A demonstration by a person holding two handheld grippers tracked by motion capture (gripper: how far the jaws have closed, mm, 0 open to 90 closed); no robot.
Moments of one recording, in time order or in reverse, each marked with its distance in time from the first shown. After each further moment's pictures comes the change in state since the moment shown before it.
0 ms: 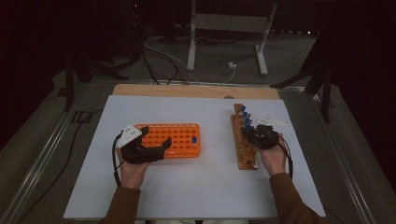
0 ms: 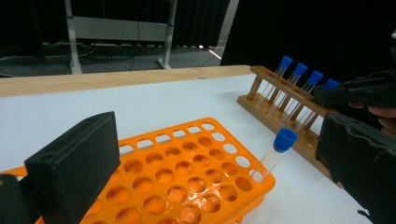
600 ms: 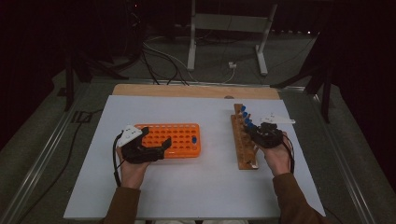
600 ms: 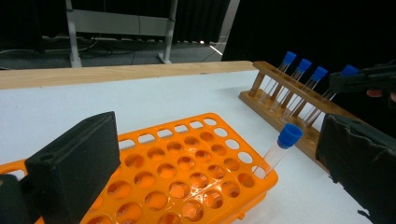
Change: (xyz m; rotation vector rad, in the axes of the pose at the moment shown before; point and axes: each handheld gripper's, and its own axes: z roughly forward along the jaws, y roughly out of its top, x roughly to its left) left arm 0.002 -0.002 0.003 0.024 0.005 -0.005; right arm -0.001 0.012 -0.018 -0.016 0.016 0.005
